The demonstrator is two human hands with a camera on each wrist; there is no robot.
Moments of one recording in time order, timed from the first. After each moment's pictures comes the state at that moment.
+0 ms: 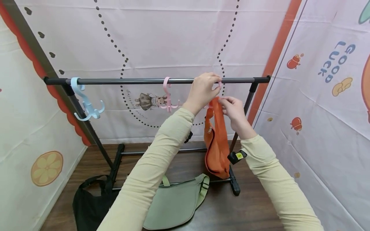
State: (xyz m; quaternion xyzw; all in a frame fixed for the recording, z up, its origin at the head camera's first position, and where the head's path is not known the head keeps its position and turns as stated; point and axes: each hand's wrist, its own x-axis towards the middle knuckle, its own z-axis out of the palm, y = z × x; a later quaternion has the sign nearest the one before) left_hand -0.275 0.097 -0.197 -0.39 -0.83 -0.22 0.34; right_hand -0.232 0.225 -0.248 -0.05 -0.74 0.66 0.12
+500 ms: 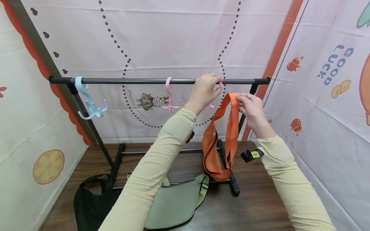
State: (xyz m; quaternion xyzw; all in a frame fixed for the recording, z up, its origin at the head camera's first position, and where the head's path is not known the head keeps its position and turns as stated) left_hand -0.275 0.098 -0.198 -0.39 -0.81 -0.22 0.37; right_hand -0.214 0.260 -0.229 -0.05 -0.68 0.72 0.16
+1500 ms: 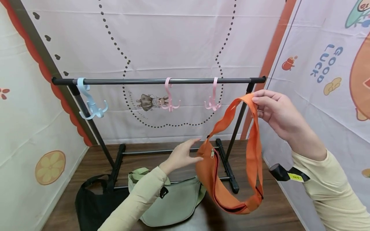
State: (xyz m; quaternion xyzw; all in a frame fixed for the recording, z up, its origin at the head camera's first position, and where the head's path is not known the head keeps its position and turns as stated) left_hand -0.199 0.021 -0.376 -0.40 -0.85 -0.34 0.10; right_hand -0.111 0.270 -0.176 0.17 -0.65 0.74 0.03
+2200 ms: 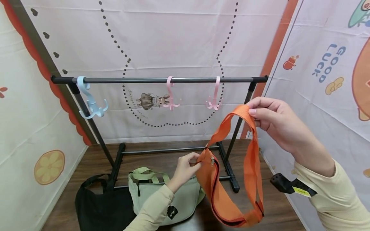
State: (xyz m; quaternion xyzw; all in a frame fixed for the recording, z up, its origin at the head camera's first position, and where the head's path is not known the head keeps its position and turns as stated) left_hand -0.165 0.033 -0.418 -0.30 -0.74 -0.61 0.06; right_hand -0.087 0.248 -0.176 0.24 -0.68 0.69 0.01
